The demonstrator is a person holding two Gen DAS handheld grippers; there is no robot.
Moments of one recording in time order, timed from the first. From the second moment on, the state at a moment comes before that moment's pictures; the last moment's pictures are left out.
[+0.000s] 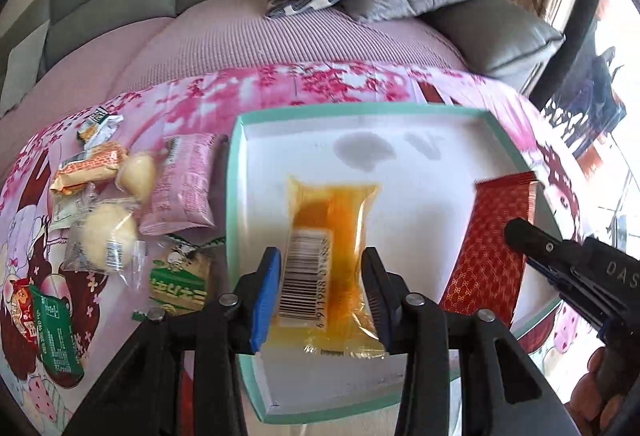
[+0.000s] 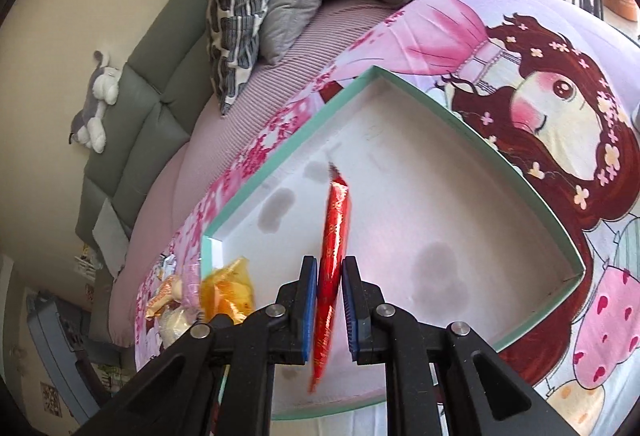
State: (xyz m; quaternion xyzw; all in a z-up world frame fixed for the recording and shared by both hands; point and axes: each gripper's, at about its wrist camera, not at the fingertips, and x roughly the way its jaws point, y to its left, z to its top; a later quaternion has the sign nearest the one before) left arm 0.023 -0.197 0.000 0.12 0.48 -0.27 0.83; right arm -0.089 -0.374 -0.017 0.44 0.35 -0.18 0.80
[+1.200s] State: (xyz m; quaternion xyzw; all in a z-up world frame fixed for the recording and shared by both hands) left arm 0.066 -0.065 0.011 0.07 0.48 -0.08 0.87; right arm -0.047 -0.306 0.000 0.24 0.43 -0.21 0.84
